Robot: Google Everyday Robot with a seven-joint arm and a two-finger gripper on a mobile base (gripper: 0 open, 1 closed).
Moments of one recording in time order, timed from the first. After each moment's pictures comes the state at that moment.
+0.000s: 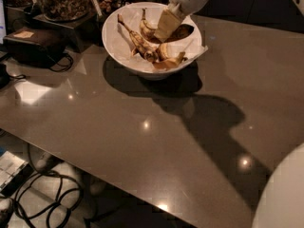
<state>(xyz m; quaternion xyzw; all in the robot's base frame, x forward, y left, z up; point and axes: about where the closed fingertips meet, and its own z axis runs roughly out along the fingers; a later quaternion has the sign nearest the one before) 0.622 -0.041 0.988 -0.51 0.82 0.12 0.24</state>
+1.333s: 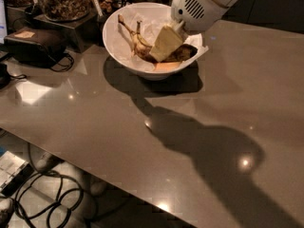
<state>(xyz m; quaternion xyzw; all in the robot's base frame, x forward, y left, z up) 0.528 -0.032 0.994 -0.49 0.82 0.16 0.24</state>
